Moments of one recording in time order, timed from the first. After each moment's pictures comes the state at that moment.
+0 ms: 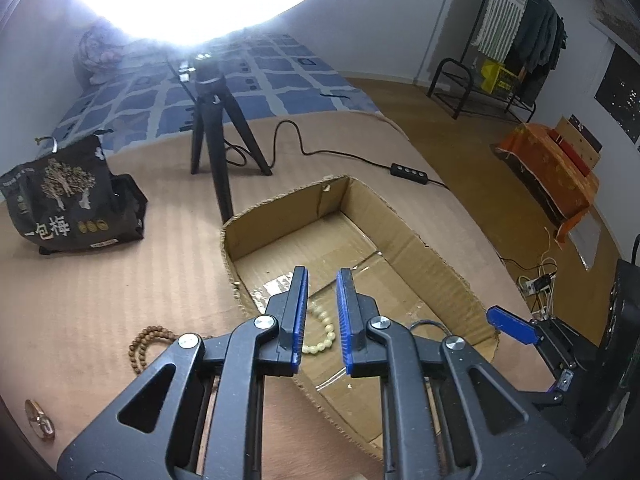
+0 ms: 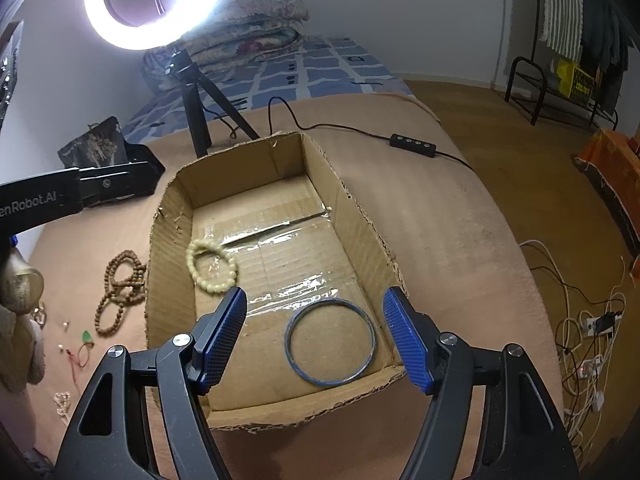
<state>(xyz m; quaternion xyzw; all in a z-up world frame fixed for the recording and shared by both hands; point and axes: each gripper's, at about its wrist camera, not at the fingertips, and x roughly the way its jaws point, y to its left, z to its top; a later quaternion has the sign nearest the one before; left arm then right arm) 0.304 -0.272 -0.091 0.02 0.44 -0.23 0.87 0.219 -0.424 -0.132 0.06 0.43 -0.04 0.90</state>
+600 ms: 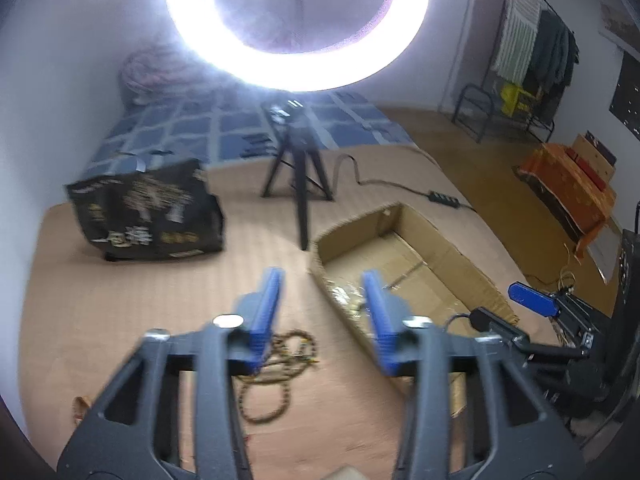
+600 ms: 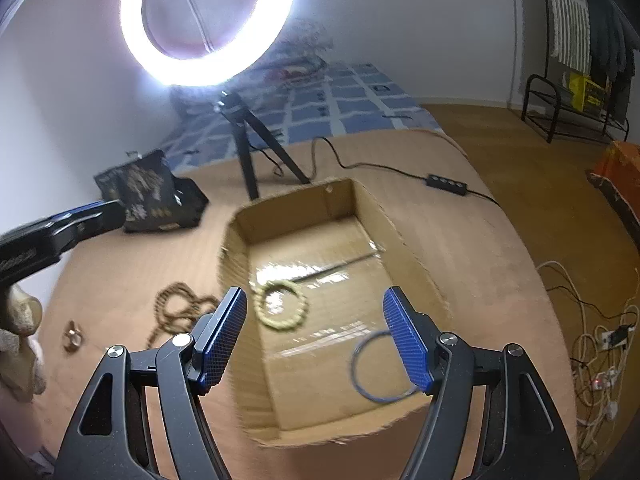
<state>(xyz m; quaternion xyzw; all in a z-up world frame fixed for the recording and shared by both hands) 0.277 -0.185 -0.042 0.02 0.39 -0.18 0.90 0.222 -0.385 -0.091 0.07 0.39 0.00 0.92</state>
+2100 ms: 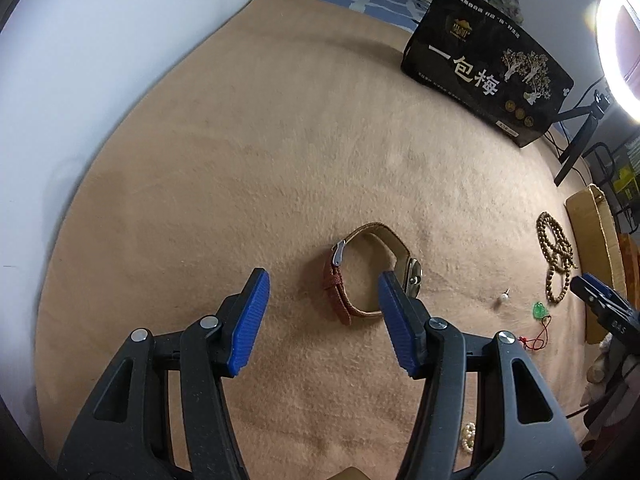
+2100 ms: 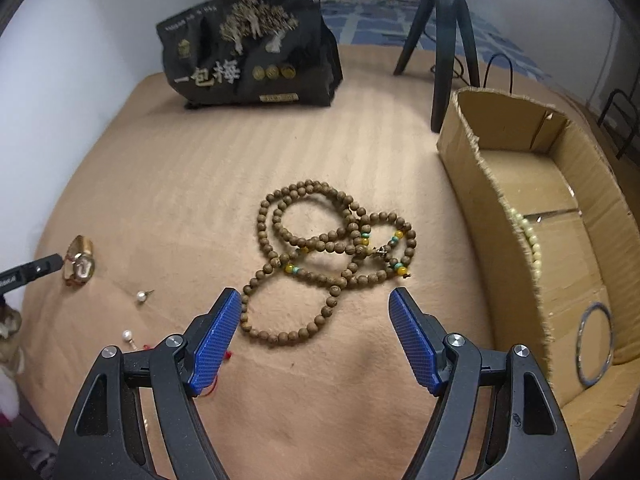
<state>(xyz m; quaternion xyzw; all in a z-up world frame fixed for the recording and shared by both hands) 0.232 0.155 -0.198 -0.14 0.53 0.02 0.83 0.269 -0.207 -0.193 0.00 0.51 0.09 0.85</state>
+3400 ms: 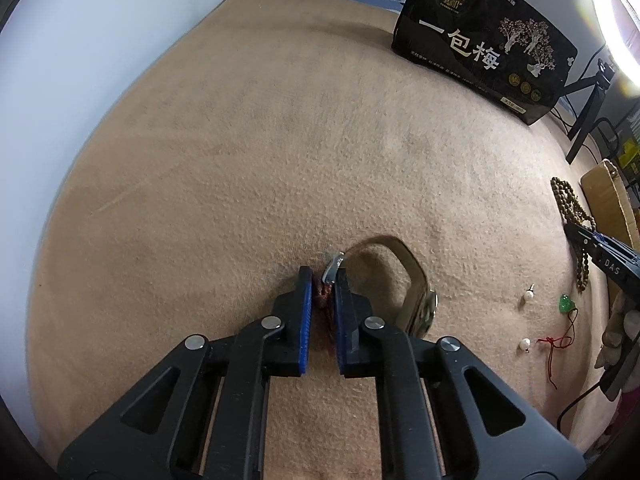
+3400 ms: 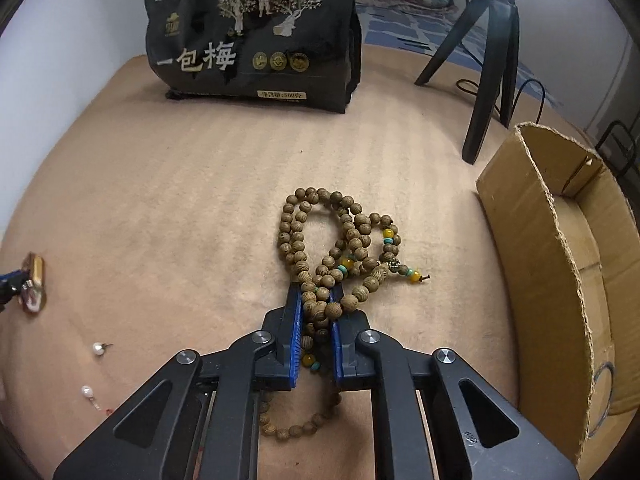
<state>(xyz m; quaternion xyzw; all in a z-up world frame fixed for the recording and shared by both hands) 0.250 0.137 -0.224 -0.10 0.54 0.02 0.84 0.304 -0.174 -0.226 -0.05 0.50 0.08 0.86</state>
